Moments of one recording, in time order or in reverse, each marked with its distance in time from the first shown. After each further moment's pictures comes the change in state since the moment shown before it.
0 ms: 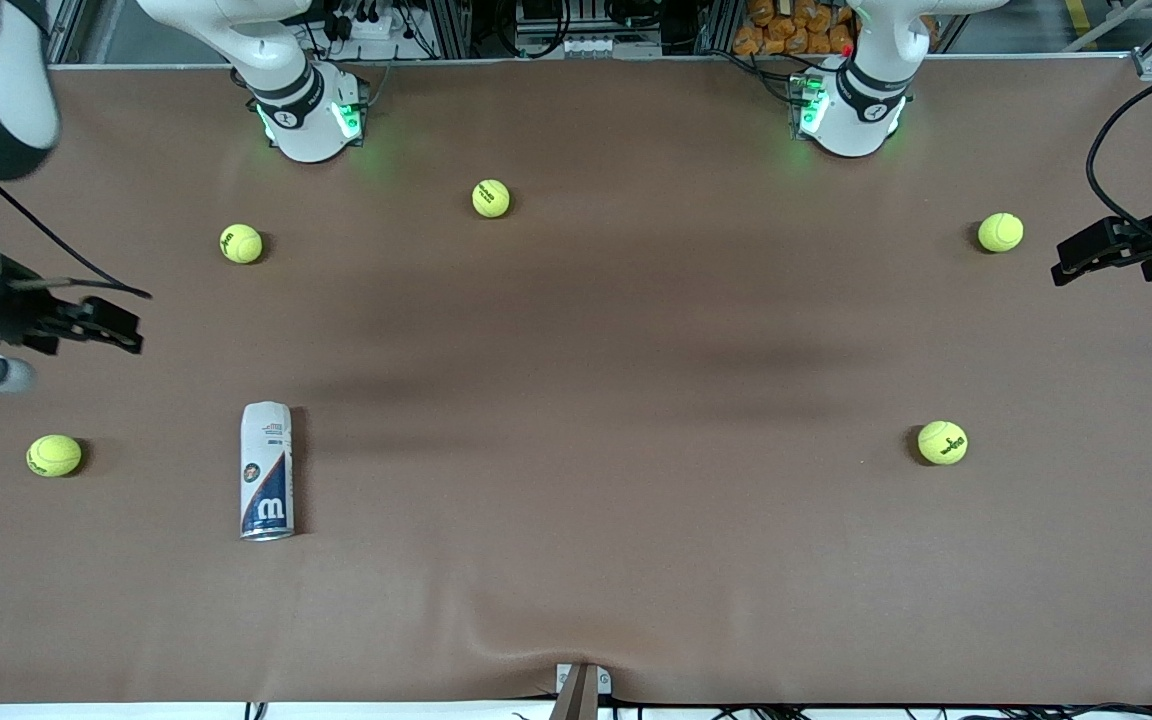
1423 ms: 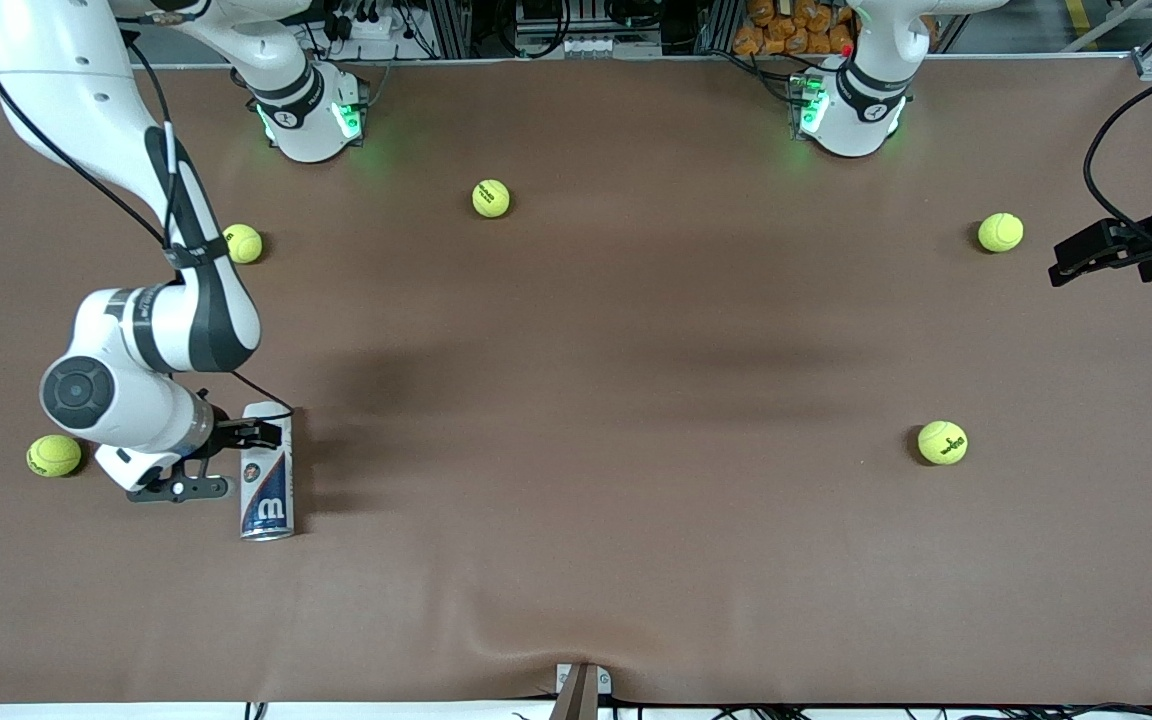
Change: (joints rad) left arm 0.000 0.002 0.000 -0.005 0.000 0.000 0.000; right arm 0.032 0.393 -0.004 -0.151 -0.002 0.483 -0.001
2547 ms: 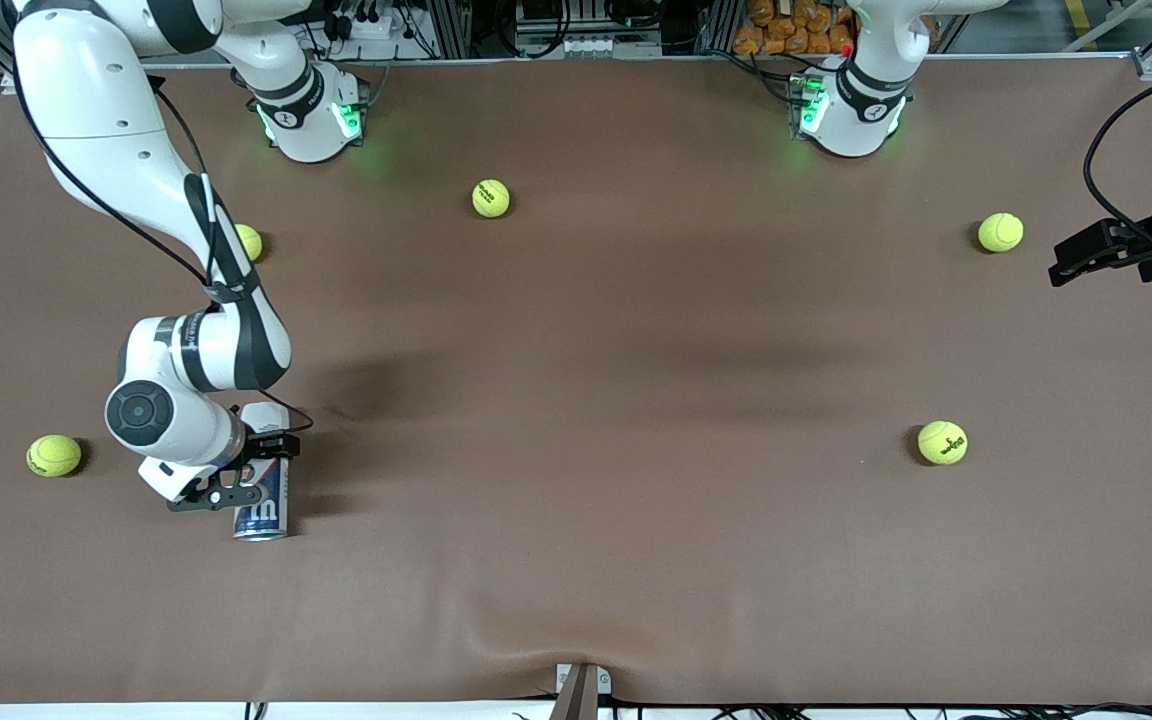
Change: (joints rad) left arm 0.000 0.000 0.000 0.000 0.000 0.000 0.000; right arm 0.010 0.103 -0.005 0.000 -0.057 0.113 -0.003
